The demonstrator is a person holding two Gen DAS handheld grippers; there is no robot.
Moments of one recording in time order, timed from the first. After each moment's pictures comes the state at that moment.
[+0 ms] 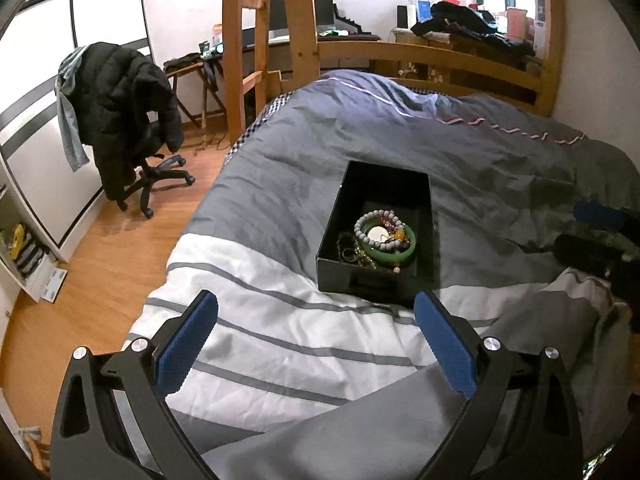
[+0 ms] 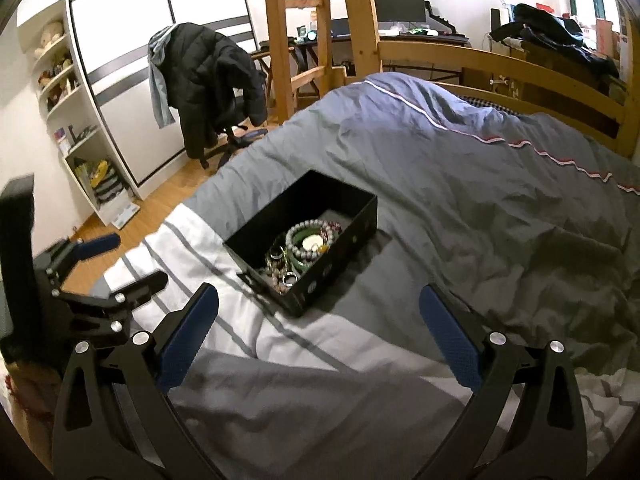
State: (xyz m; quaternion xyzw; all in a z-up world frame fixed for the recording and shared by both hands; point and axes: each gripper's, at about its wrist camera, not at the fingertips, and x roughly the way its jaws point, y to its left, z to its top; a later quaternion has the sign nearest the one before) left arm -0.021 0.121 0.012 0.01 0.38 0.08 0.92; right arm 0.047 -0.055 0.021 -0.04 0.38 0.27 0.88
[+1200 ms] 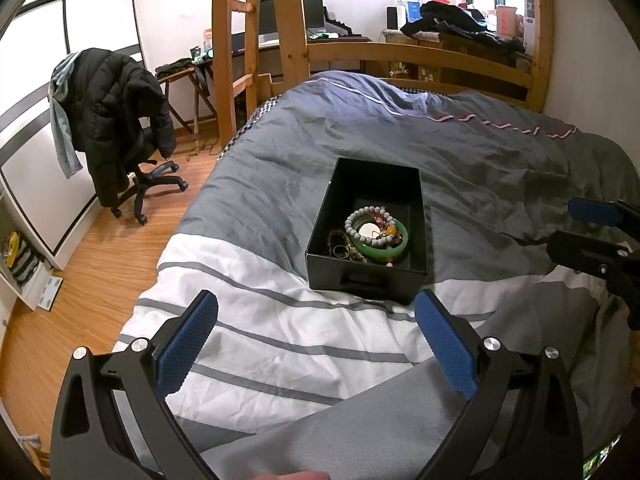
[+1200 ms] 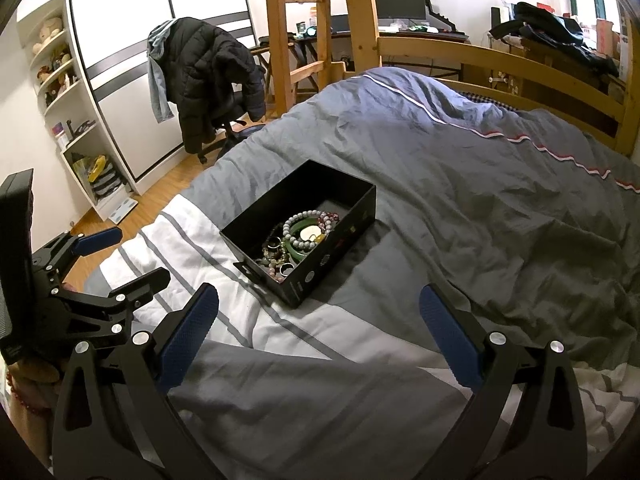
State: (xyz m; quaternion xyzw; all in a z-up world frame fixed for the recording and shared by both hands) left arm -0.024 0.114 0.003 0.02 0.38 0.07 0.92; right arm 0.046 -0.058 0.016 -0.04 0.38 0.27 0.88
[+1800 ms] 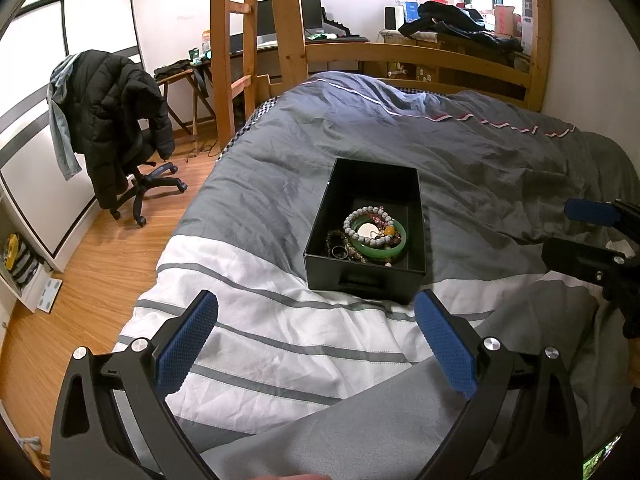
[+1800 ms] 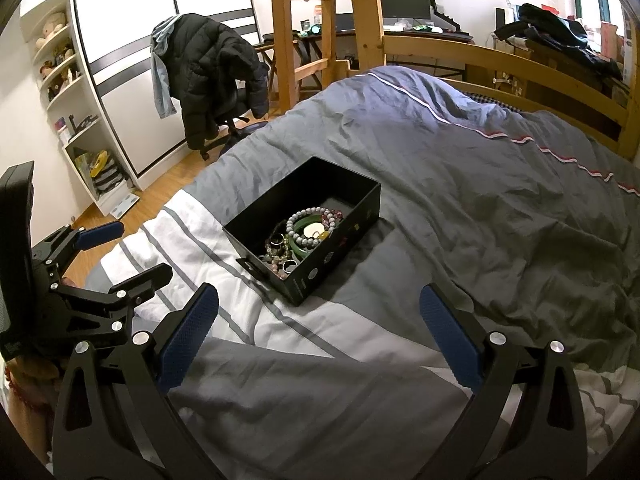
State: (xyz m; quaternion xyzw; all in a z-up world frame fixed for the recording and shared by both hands) left arm -0.025 0.111 0.003 0.02 0.38 0.07 0.92; right arm 0.044 -0.056 0.017 -0.04 0.38 0.27 0.88
